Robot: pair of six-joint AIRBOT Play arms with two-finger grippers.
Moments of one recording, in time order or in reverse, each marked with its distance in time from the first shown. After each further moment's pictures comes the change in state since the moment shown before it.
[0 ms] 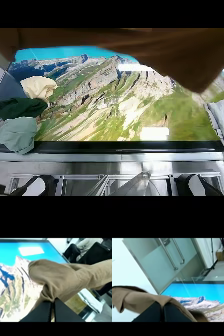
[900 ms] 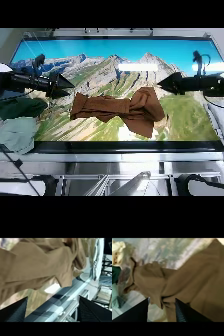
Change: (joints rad) left arm -0.314 -0.566 -0.387 0.360 0.116 -0.019; right arm 0.447 -0.649 -0.233 -0.537 -0.190 0.051
